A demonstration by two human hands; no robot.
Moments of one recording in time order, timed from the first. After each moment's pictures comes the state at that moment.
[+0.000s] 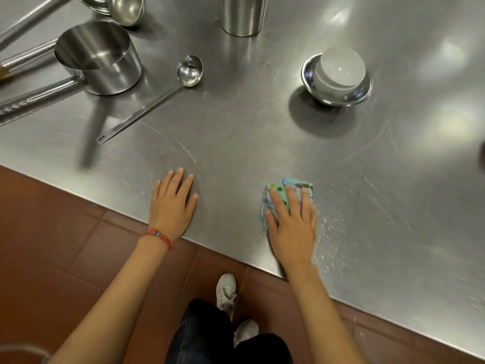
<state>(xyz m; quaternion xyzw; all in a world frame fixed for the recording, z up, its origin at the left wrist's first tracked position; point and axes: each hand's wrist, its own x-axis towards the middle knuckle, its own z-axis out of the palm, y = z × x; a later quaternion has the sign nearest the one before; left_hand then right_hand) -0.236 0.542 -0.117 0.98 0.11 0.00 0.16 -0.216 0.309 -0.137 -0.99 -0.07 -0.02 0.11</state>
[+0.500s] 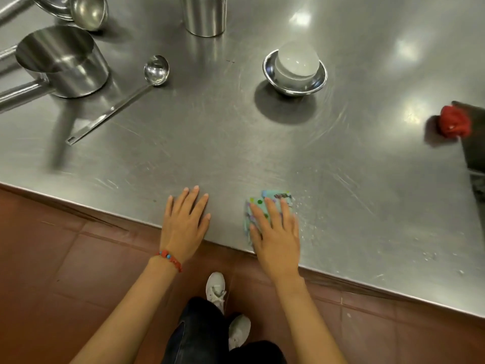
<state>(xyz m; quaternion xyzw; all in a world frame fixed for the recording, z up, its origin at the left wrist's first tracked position) -0.275 0.467 -0.116 0.99 0.00 -0.01 0.13 -0.277 0.271 -0.132 -0.99 -0.09 -0.03 0.10</state>
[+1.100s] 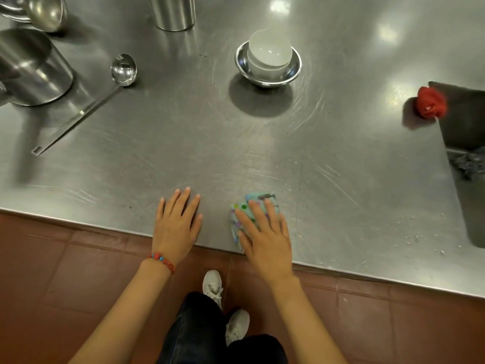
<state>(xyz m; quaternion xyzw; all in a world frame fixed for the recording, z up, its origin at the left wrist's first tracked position) -0.267 0.445 -0.127 0.99 -0.03 0.01 0.13 -0.282 0.247 -0.136 -0.99 -0.13 0.00 0.09</state>
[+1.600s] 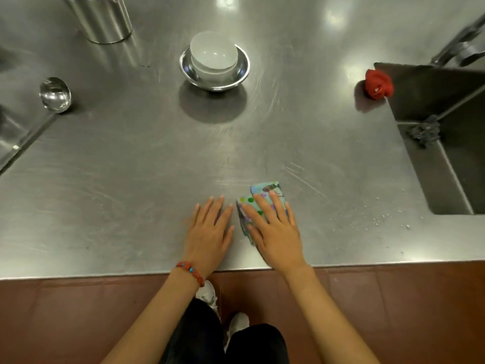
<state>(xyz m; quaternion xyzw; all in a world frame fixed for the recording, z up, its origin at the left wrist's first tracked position) -0.237 0.349 -0.120 0.97 -0.20 0.02 0.15 -0.256 0.182 -0.132 -0.99 -0.08 -0.01 0.08</state>
